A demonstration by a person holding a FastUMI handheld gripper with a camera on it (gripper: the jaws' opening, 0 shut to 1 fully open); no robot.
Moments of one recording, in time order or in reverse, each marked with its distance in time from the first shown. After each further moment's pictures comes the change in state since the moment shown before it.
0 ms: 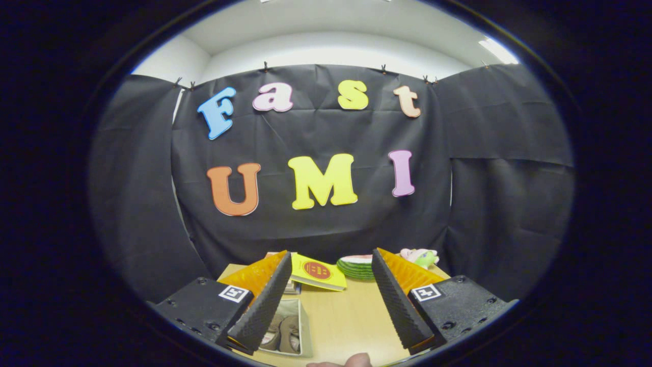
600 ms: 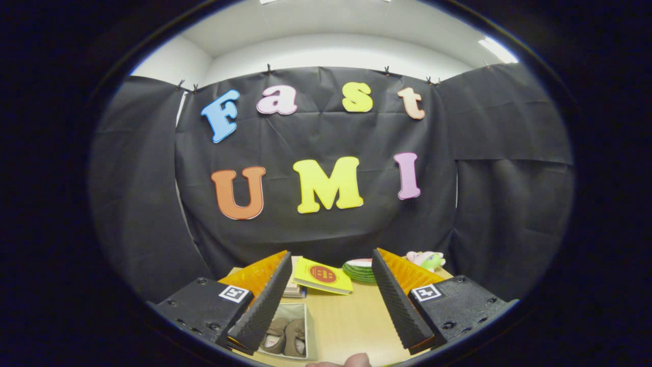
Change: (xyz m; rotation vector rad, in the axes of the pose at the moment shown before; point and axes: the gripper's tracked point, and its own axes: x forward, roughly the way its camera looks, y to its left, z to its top) arm 0.009 0.018 0.004 0.000 -0.025 0.039
